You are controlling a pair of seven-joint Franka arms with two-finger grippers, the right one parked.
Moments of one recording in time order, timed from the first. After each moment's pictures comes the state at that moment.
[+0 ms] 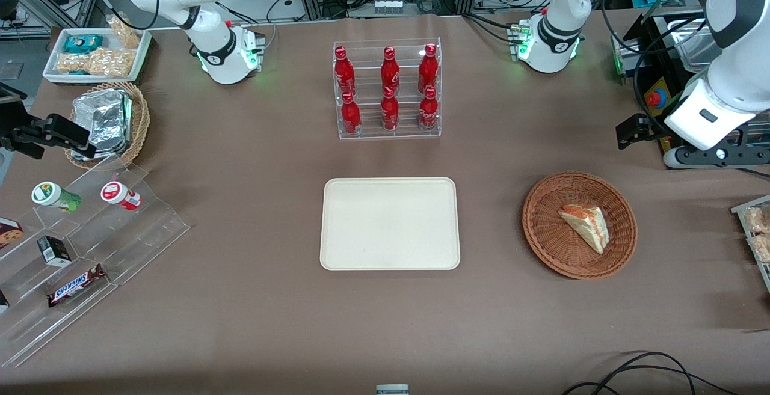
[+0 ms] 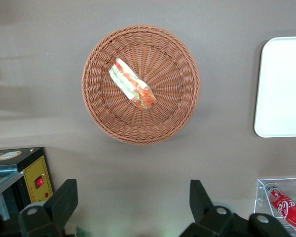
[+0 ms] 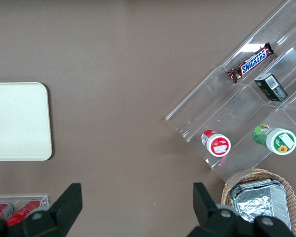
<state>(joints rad) -0.06 -0.01 -0.02 -1.72 0.02 1.61 -0.05</state>
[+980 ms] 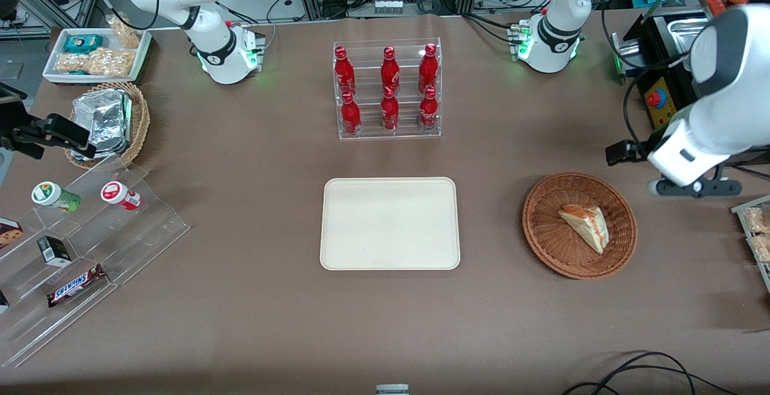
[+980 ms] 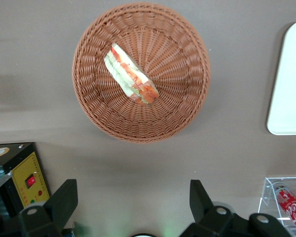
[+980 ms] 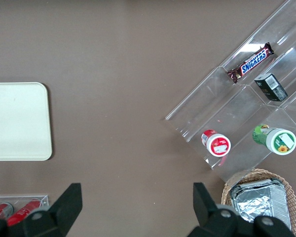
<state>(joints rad) -0.06 0.14 -0.02 -1.69 0.02 1.62 -0.05</state>
